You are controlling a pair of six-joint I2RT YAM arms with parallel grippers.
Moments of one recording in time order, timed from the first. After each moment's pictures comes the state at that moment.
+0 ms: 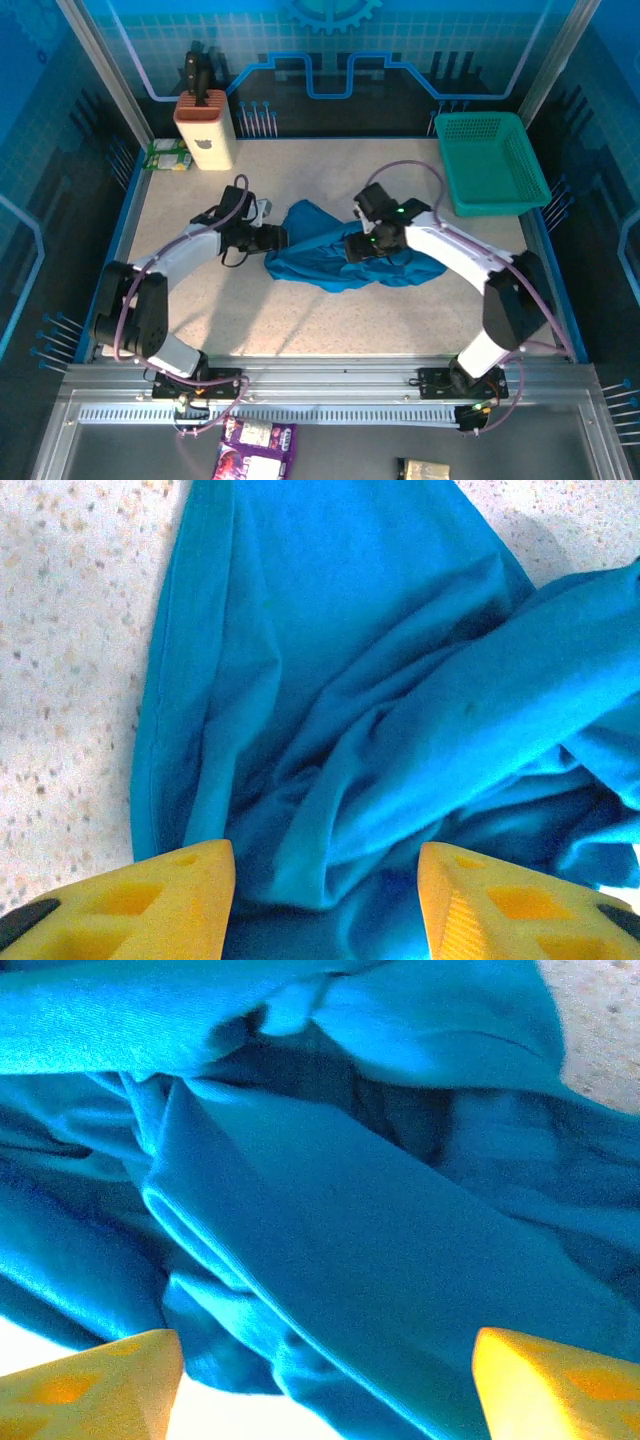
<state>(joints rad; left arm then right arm) -0.24 1.55 0.97 -0.46 0.37 -0.39 0.61 1.64 1.26 -0.85 0.02 0.31</state>
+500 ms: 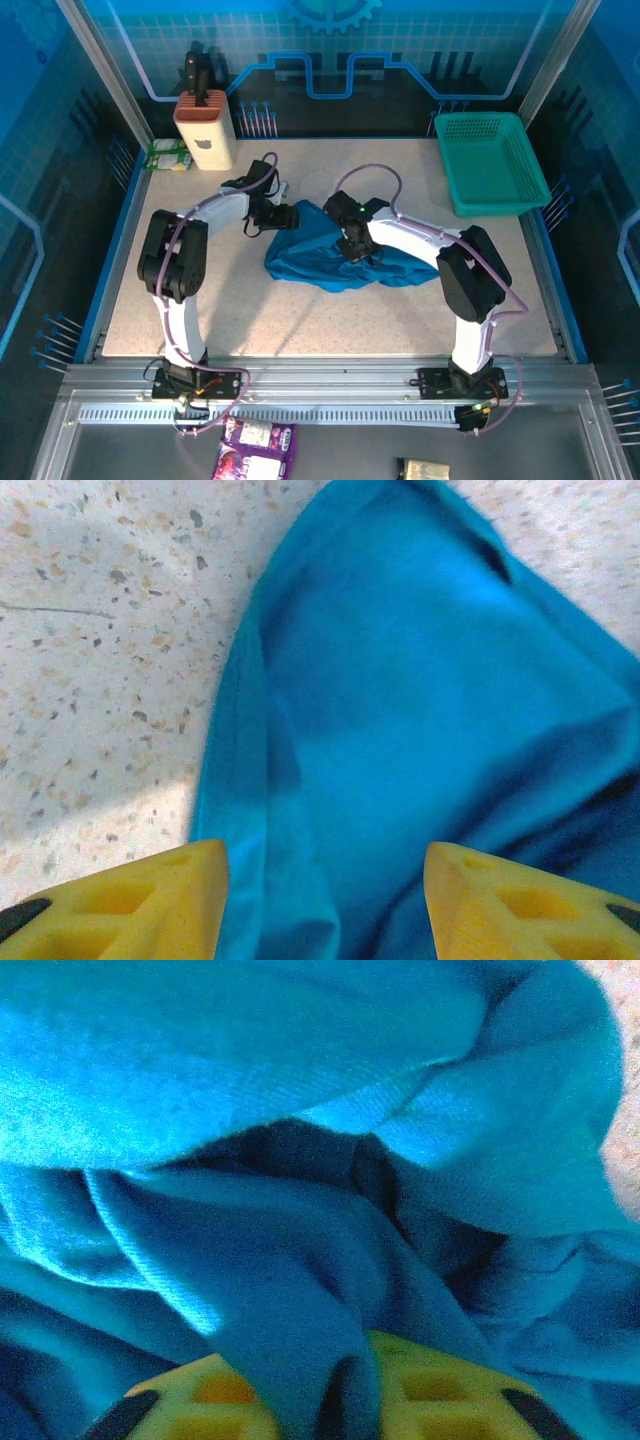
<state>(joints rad) -0.25 1.98 1.39 -0.58 0.27 -0.25 0.68 1.87 1.39 -0.89 0.23 0.23</state>
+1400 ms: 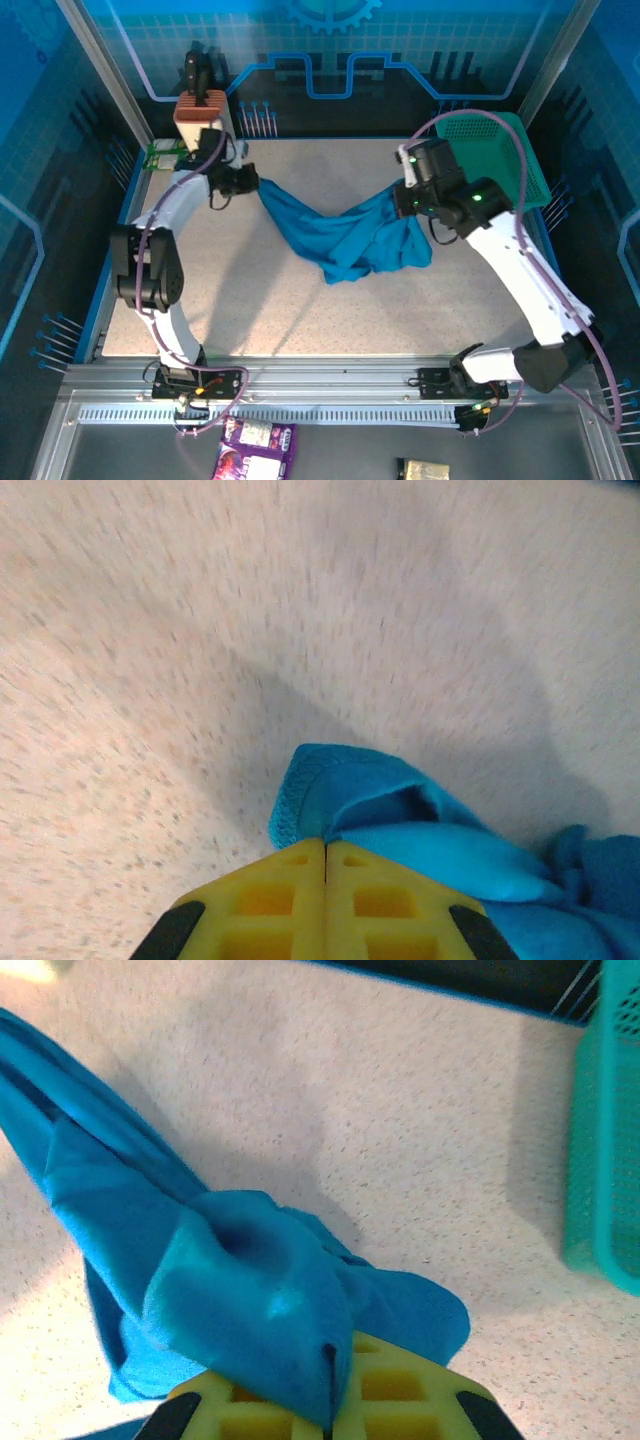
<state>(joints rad) -0.03 1.80 1.51 -0.59 0.34 -0.28 0.48 1.32 1.58 -1.04 0.19 0.17</state>
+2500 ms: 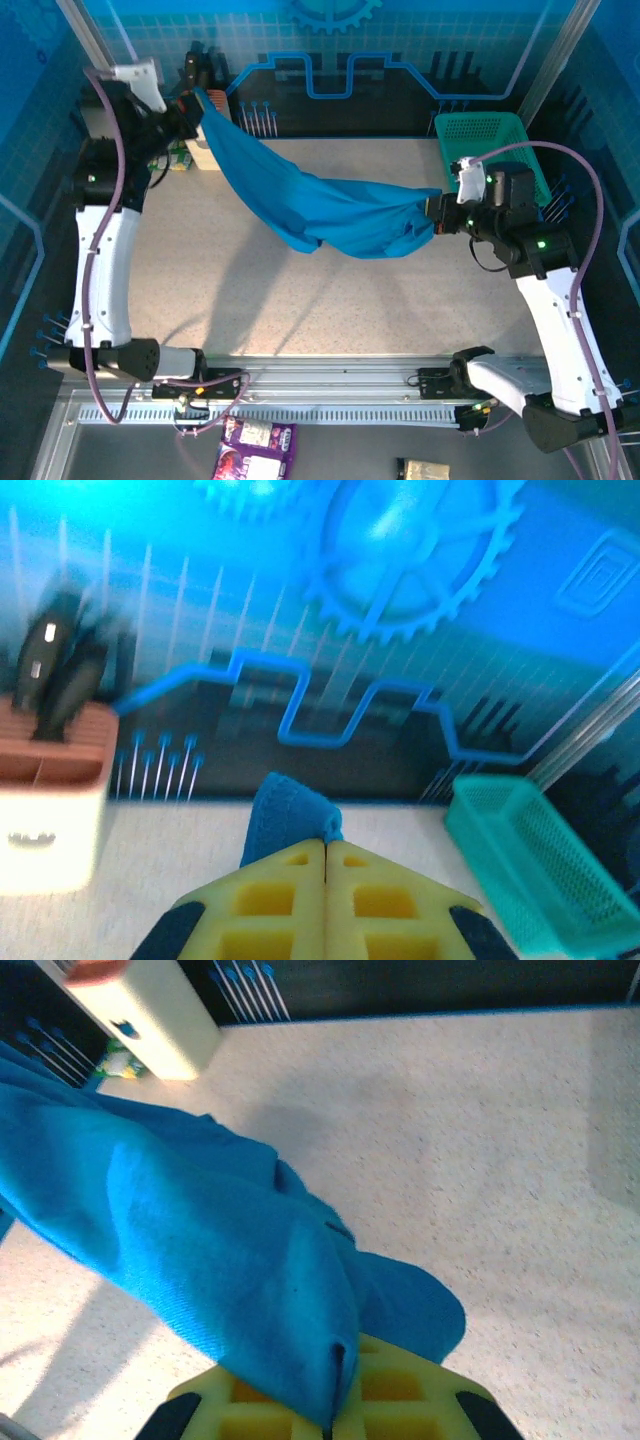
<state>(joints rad) 0.03 1.41 1.87 -0.62 0.33 -0.34 0.20 1.03 1.37 -0.96 -0.27 0.20</state>
